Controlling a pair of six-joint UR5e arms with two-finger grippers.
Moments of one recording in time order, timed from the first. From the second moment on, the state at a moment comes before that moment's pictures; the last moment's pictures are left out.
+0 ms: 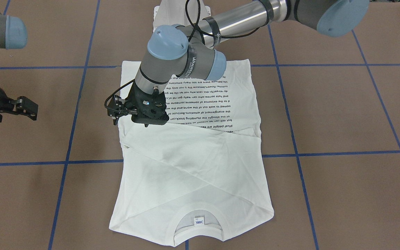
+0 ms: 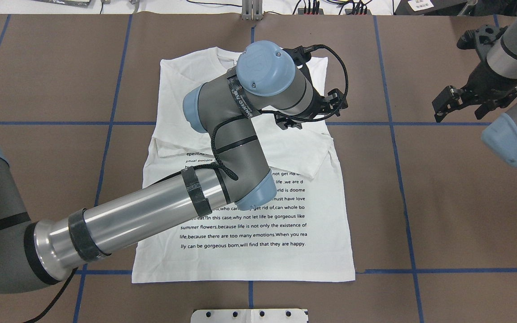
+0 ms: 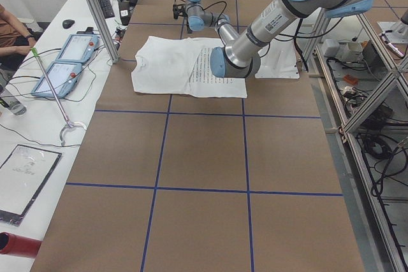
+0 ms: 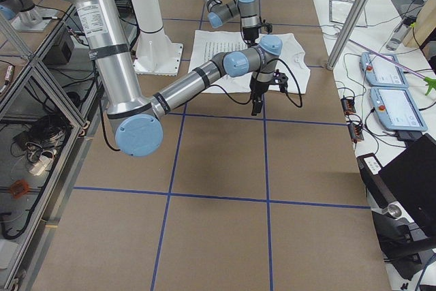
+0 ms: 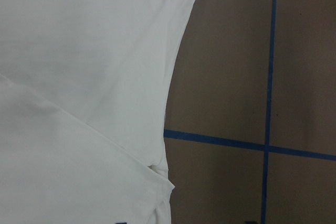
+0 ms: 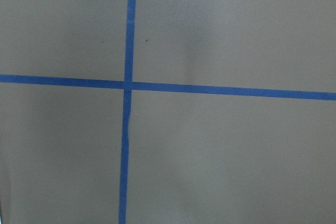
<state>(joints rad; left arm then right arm) -0.56 -2.67 -1.14 -2.16 -1.88 -1.51 1.06 -1.28 1.84 -1.79 2.23 0.56</state>
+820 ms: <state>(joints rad) -0.62 -2.14 -1.80 -1.83 -1.94 -1.23 0.68 -1.28 2.00 -1.56 2.06 1.16</state>
